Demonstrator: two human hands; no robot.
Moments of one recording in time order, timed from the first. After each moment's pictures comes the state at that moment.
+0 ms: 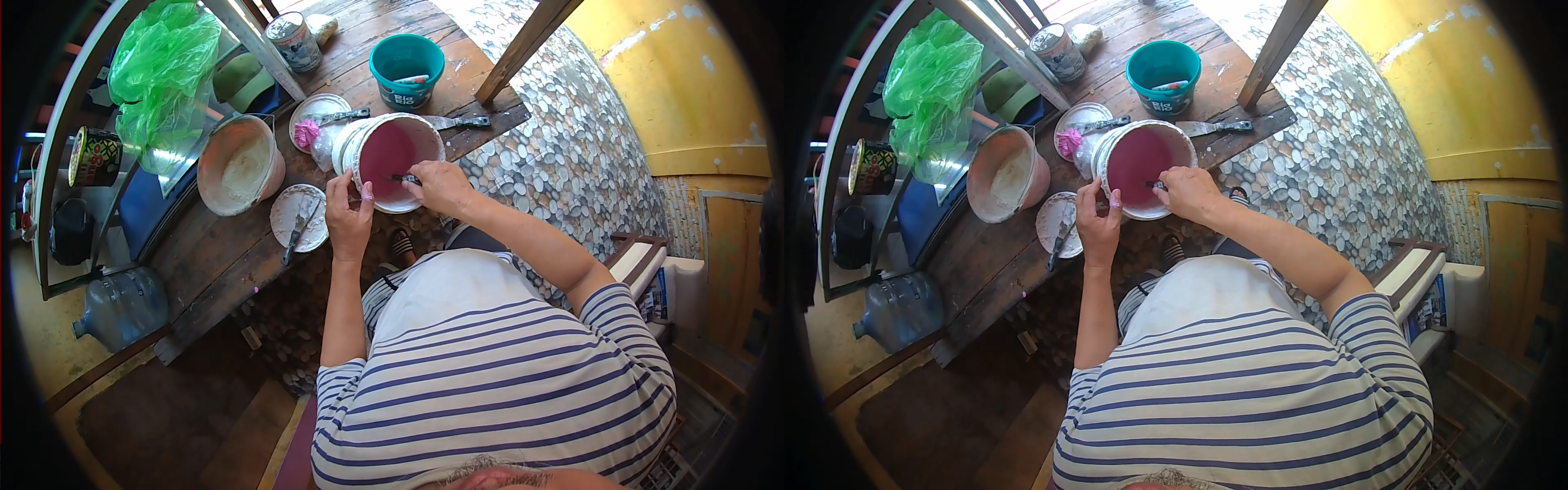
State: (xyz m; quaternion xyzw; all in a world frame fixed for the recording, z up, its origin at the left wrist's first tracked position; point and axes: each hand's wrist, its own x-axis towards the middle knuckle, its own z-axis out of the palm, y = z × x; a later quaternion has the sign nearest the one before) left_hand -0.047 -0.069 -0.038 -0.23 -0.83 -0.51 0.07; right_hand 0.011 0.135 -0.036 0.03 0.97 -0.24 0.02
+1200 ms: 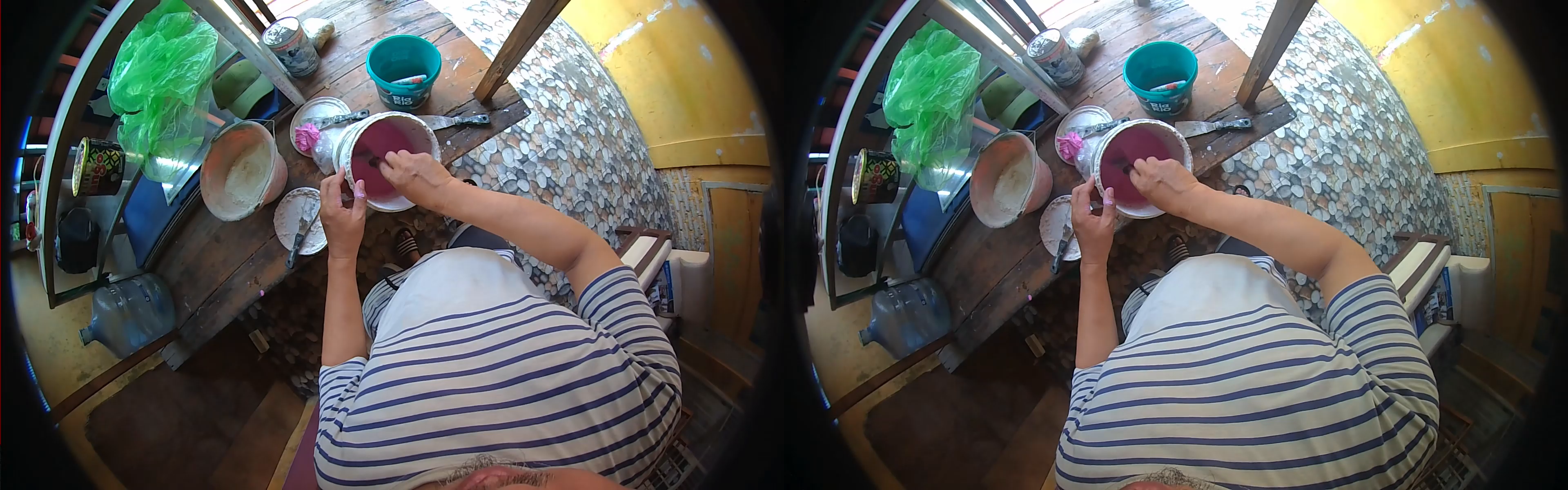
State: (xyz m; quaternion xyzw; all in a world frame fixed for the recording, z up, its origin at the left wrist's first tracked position) left_hand -0.061 -0.075 -0.038 -0.24 -0.83 -0.50 0.07; right_hand -0.022 0.121 -0.038 -0.15 0.98 -0.06 -0.11
